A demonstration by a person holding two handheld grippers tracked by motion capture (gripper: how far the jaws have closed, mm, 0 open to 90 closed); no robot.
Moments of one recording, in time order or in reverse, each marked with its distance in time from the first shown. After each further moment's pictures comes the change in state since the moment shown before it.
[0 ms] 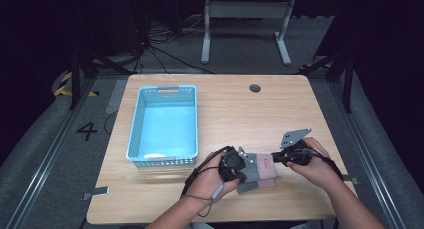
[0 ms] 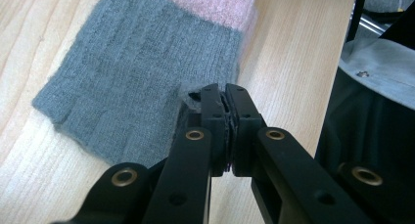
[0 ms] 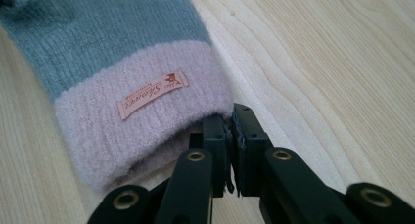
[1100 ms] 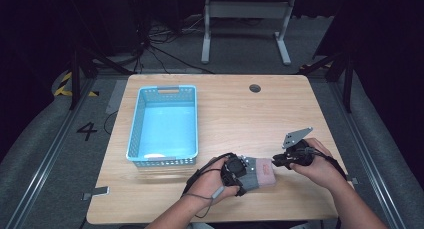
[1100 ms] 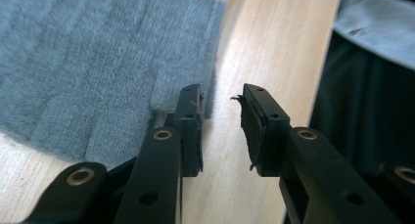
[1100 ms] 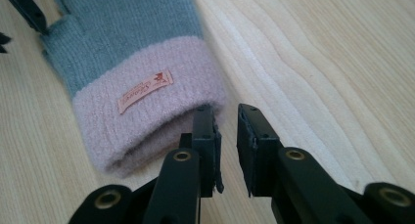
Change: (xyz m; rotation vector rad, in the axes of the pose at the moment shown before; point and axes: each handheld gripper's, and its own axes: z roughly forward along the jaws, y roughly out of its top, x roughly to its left) left arm 0.004 -0.006 0.021 0.131 -0.122 -0.002; right arm -0.005 -0.008 -0.002 0.043 0.058 0.047
